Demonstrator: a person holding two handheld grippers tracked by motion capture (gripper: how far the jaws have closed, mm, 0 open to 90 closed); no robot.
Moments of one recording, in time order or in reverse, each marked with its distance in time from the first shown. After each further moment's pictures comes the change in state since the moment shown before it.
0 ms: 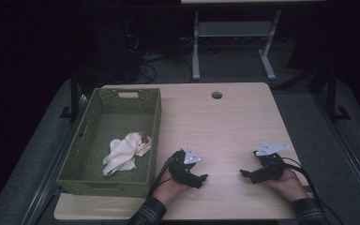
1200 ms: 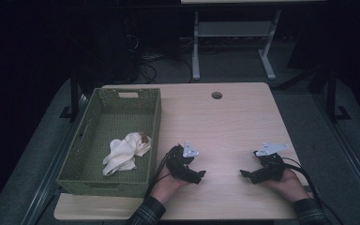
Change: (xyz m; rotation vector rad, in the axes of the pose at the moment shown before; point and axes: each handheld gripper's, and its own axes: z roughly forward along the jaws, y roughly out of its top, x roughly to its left) left arm 0.004 0.016 -0.017 0.047 0.020 -0.063; right arm 0.000 0.000 0.000 0.002 0.003 0.000
